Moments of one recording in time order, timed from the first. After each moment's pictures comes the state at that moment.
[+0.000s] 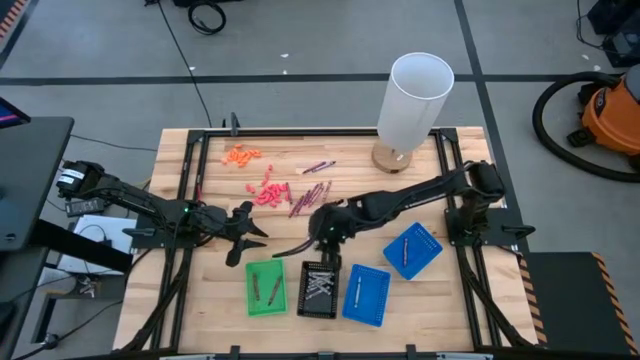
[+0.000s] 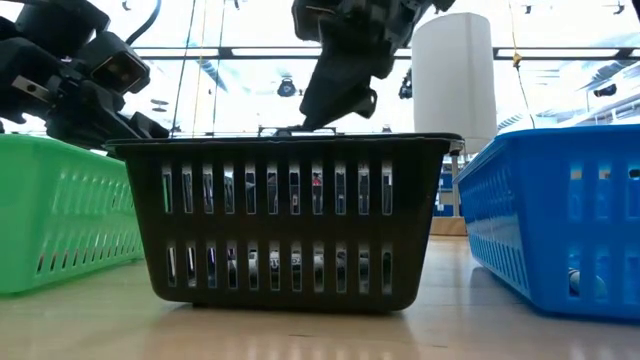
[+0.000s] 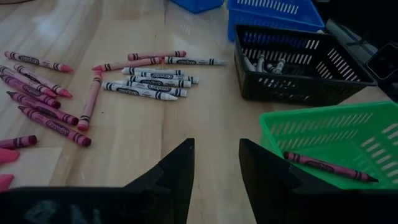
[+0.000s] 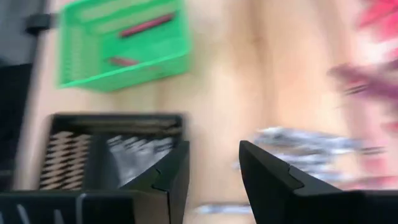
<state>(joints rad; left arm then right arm) -0.23 0.86 0.13 0.30 -0.05 -0.15 0.15 1.85 1.41 -0.46 -0.03 0.27</state>
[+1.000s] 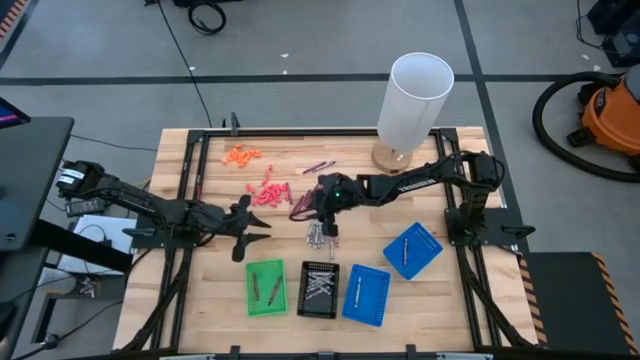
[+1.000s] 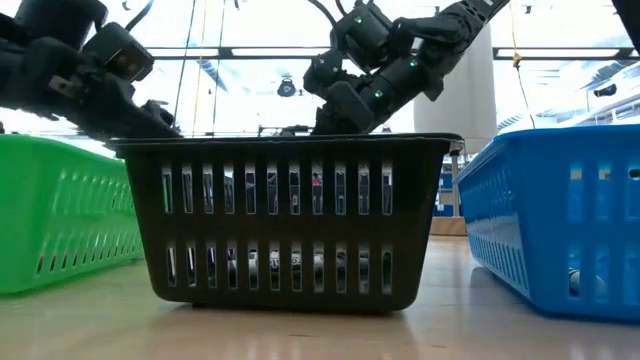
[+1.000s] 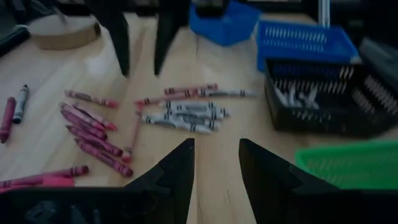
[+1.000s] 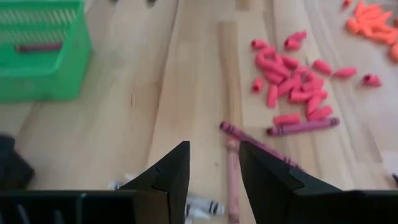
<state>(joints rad) -0.23 0.86 0.13 0.39 -0.19 -0.10 -0.09 1.85 1.11 0.09 -0.10 -0.12</state>
